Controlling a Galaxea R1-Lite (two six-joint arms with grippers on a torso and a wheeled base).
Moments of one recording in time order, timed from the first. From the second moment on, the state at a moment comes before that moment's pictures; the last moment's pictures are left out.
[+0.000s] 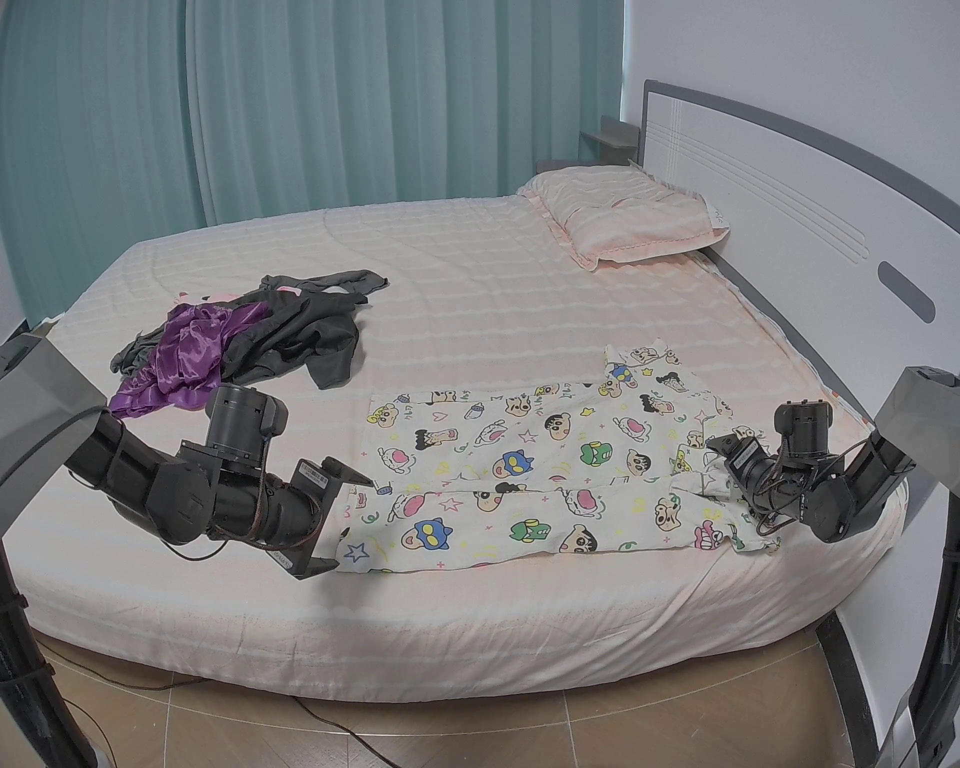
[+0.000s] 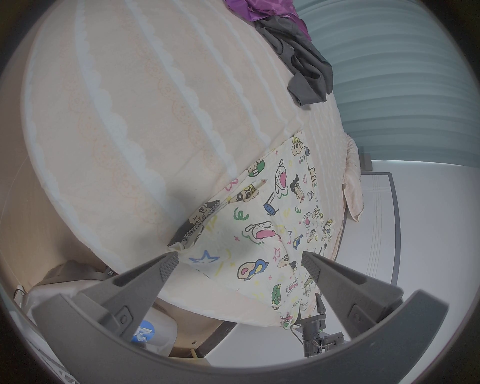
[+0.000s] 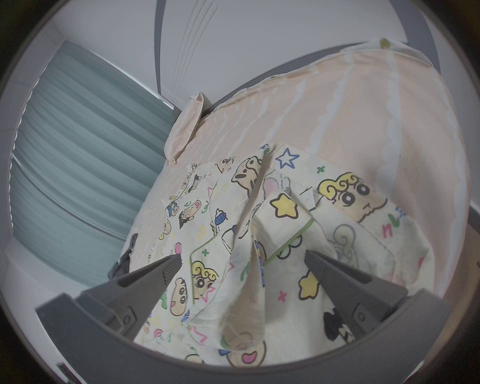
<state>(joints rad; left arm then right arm) -0.26 2.00 -0.92 -0.28 -0.25 -1.31 0.07 2.24 -0.90 -0.81 -0.05 0.91</state>
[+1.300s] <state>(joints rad) -0.27 2.00 -0.91 -0.28 -0.25 -1.31 0.26 2.01 -0.67 -0.78 -0.32 0.86</state>
